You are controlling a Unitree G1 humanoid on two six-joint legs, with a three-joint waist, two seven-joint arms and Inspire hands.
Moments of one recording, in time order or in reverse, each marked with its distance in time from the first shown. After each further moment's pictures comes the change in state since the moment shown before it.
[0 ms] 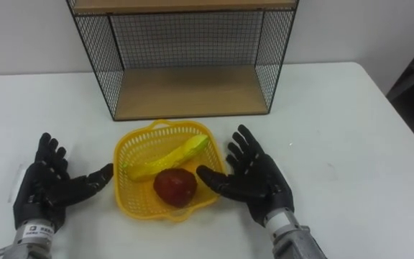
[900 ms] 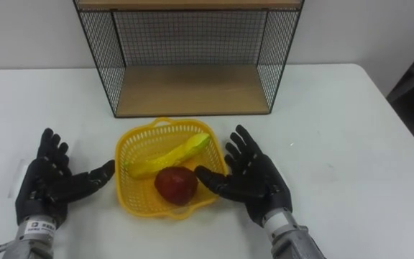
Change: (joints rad) left arm -0.014 0.002 -0.019 0.000 -0.003 -0.002 -0.006; right arm -0.001 0.005 0.004 0.000 0.001 0.007 0.004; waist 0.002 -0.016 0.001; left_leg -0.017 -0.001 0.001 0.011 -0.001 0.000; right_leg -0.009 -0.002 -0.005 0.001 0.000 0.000
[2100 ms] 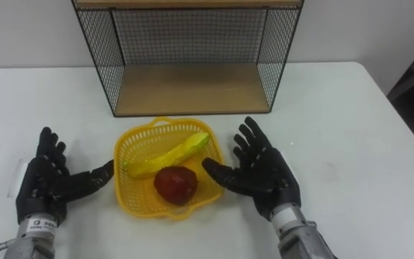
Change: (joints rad) left arm -0.004 -0.003 -0.004 -0.014 0.033 0.012 0.045; right arm 0.002 -0.001 -0.047 -0.040 0.002 0.000 0.009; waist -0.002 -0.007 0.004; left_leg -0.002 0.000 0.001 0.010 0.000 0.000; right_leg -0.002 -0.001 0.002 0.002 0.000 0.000
